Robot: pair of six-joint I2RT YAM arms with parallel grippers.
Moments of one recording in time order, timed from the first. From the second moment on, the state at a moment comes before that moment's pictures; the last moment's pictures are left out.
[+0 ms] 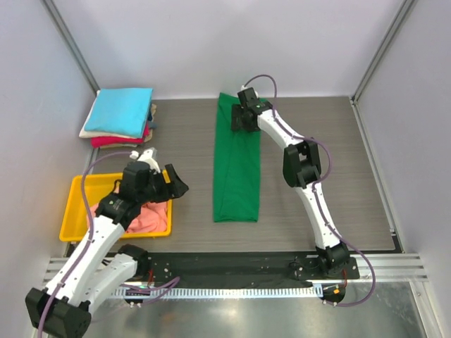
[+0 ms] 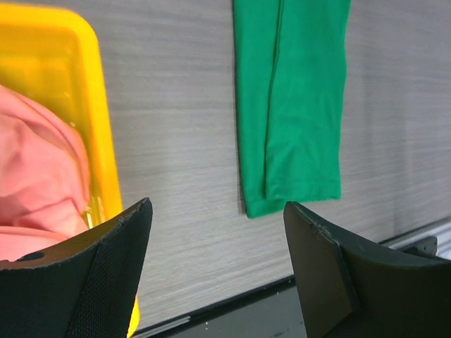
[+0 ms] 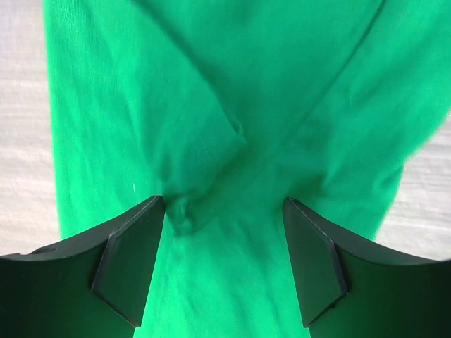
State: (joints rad) left arm -0.34 0.77 0.73 -0.58 0.12 -0.56; right arm 0.43 2.62 2.43 -0.68 0.09 0.39
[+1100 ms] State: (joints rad) left arm -0.74 1.24 0.48 -0.10 0.07 -0.78; right arm 0.75 1.39 0.65 -0.27 -0.08 0.75
